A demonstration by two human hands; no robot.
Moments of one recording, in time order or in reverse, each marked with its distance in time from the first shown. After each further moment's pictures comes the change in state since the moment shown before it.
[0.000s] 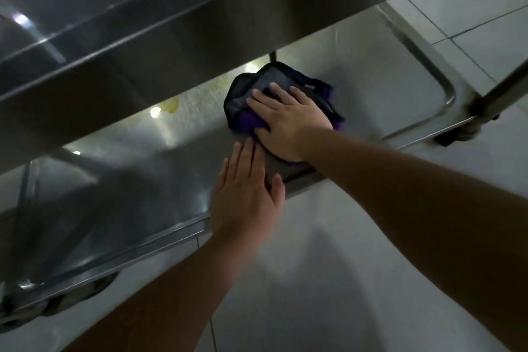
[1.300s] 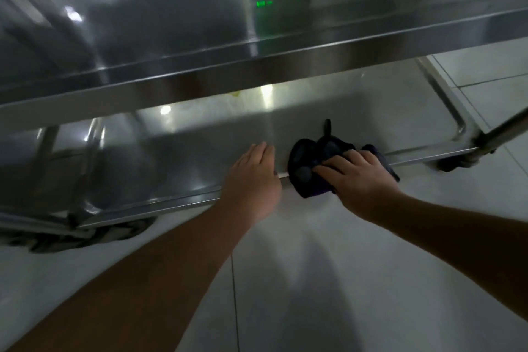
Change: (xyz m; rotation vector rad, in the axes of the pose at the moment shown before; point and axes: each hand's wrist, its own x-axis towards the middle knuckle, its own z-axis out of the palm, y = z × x) left_hand -0.050 -0.075 -0.067 -0.235 -0.310 -0.082; right_hand -0.138 -0.031 0.024 -0.322 0.193 -0.286
